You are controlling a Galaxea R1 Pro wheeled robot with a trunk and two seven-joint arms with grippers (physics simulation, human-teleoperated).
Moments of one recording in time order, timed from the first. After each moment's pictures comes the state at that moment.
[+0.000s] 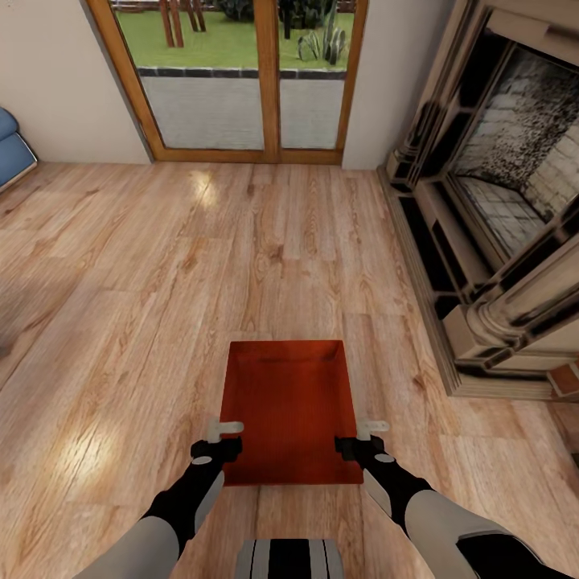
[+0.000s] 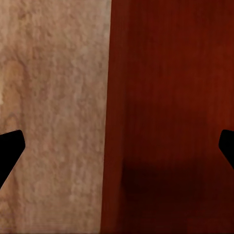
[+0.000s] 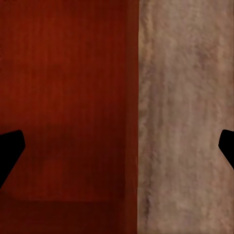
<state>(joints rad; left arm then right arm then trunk) -0.63 -0.13 -0.04 -0.47 0.02 0.11 0.24 -0.77 0.09 0.08 -0.15 -0.05 -0.08 -0.06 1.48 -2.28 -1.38</state>
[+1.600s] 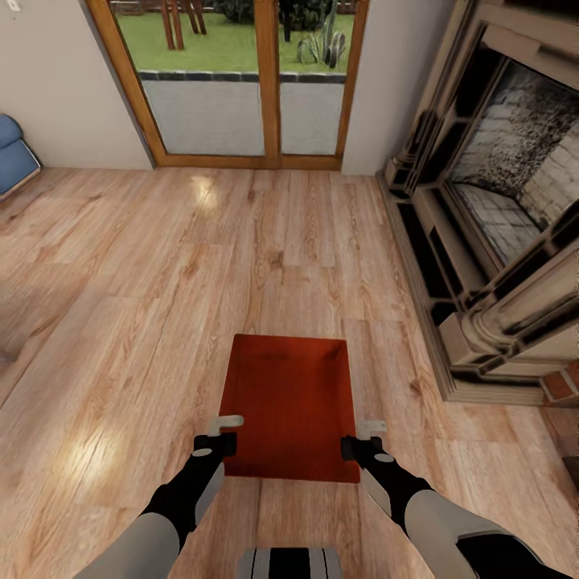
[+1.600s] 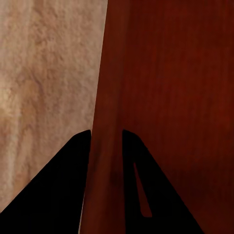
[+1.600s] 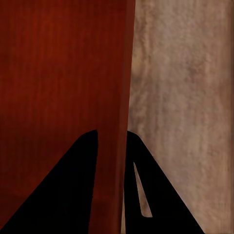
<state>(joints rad) -0.63 -0.13 -0.03 -0.53 0.03 0.16 0.24 -0.77 0.09 0.08 -0.16 -0.05 -0.08 -0.06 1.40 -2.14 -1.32</state>
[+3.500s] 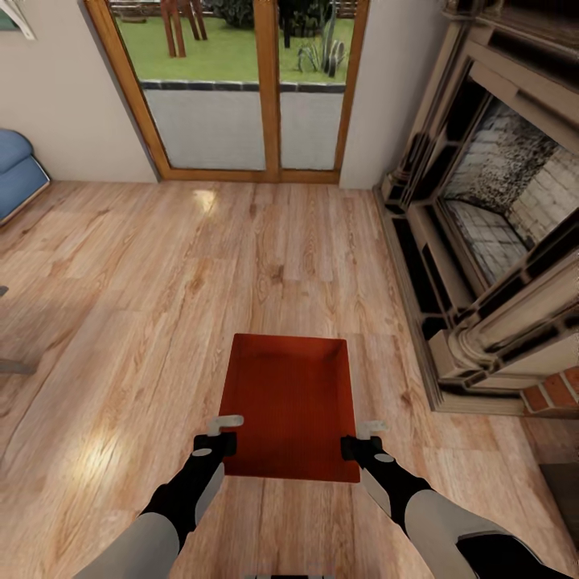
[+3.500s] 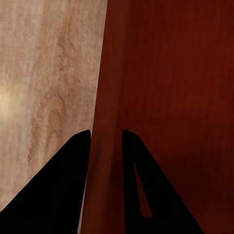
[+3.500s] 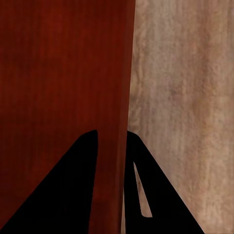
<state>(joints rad) -0.63 -0.13 -0.03 -0.53 0.02 0.16 0.24 -0.77 0.09 0.08 -0.16 -0.05 -0.09 -0.06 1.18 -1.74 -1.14</state>
